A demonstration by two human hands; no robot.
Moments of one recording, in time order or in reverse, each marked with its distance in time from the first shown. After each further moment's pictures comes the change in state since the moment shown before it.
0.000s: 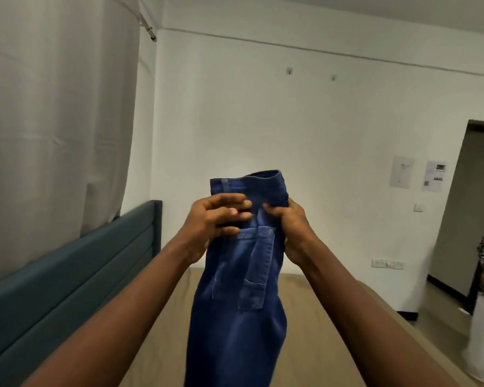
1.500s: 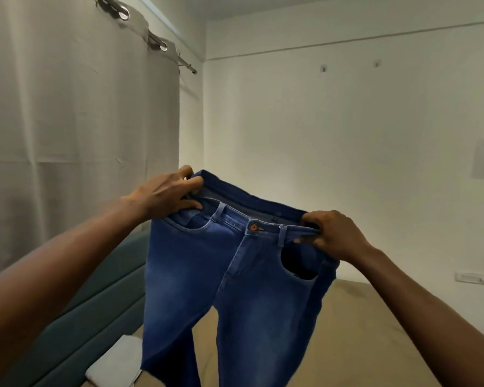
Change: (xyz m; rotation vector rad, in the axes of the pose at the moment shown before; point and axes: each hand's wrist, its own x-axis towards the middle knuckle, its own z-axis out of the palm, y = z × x) left_hand -0.033 0.089 0.109 1.999 -0.152 0.438; right_hand -0.007 -0.021 -0.290 -1.251 -0.312 -0.740
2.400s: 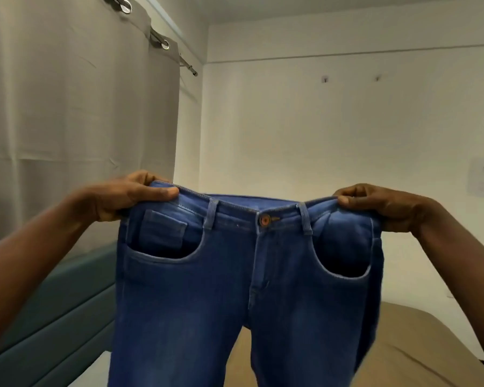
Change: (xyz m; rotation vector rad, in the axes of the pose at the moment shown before) left_hand -0.032 -0.049 -0.030 -1.354 -0.339 -0.572; right_hand 0.064 0.023 -0.084 1.105 -0.534 0.233
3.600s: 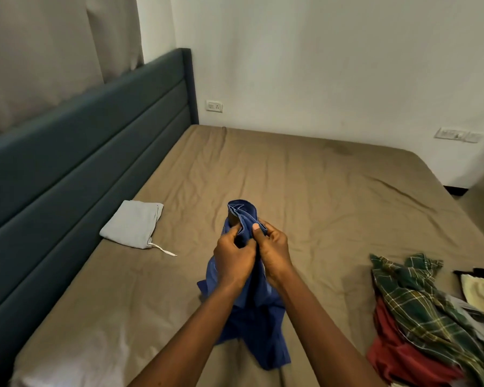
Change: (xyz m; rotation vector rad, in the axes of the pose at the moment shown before) left_hand -0.064 -0.284 0.324 -0.310 0.528 -0.462; right_hand 0.072 0.290 0.427 0.710 0.728 0.347
